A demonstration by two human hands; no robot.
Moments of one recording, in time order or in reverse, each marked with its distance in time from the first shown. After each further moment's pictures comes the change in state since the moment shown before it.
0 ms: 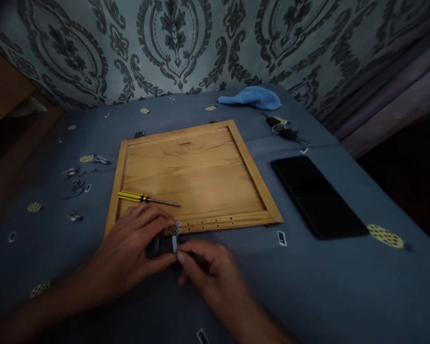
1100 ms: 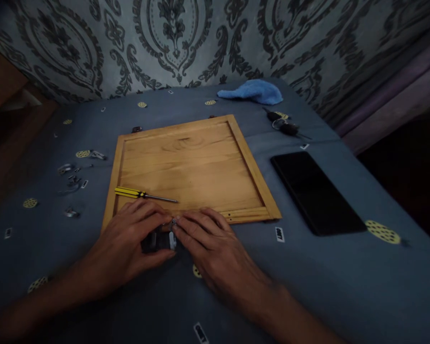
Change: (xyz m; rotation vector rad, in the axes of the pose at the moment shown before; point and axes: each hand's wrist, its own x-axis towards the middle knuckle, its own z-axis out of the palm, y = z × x) left_hand 0.001 -0.002 -0.001 -0.001 0.015 0.057; right_hand 0.008 0.011 -0.031 -1.079 -0.009 -0.752
